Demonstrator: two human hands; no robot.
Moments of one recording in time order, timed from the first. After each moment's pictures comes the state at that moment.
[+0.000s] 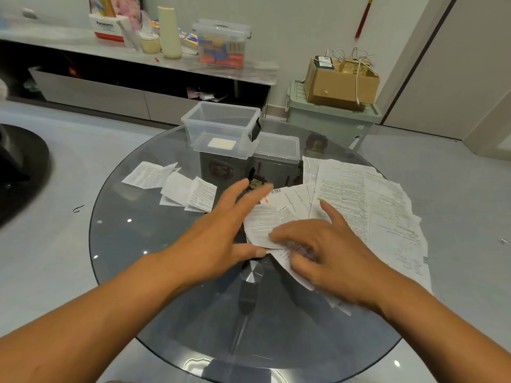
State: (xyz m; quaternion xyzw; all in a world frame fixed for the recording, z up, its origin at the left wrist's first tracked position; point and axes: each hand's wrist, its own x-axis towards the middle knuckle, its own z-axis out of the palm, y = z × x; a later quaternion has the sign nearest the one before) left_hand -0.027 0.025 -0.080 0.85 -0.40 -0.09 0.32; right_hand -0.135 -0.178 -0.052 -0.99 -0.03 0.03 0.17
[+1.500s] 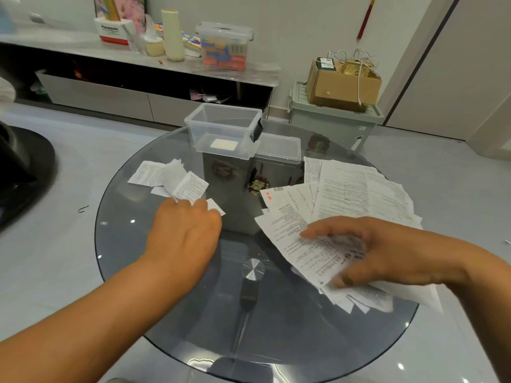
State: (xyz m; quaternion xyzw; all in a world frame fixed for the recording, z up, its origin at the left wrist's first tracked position) left_hand -0.043 0.041 -0.052 0.93 -0.32 0.09 -0.16; right_hand -0.150 -0.233 -0.010 -0.93 0.01 0.25 0.28
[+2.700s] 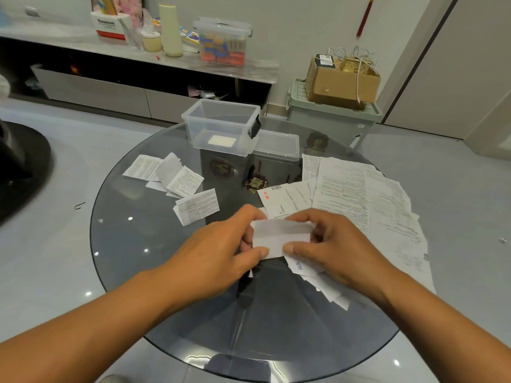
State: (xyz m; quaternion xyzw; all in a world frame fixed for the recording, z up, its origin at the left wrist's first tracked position) left_hand -0.054 0.030 -0.081 0.84 -0.39 -0.12 0.36; right_hand -0.139 -0.186 -0.059 -0.90 0.12 0.01 0.42
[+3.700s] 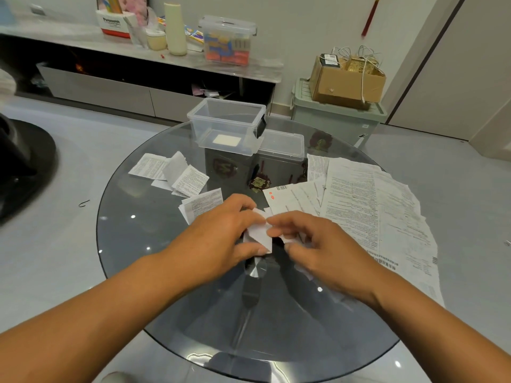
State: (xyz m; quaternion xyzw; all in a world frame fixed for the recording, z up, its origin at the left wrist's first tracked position) left_hand -0.034 0.033 -0.076 0.87 -0.42 -0.07 0.25; right_hand -0.133 -0.170 -0.065 -0.92 0.04 0.04 0.38
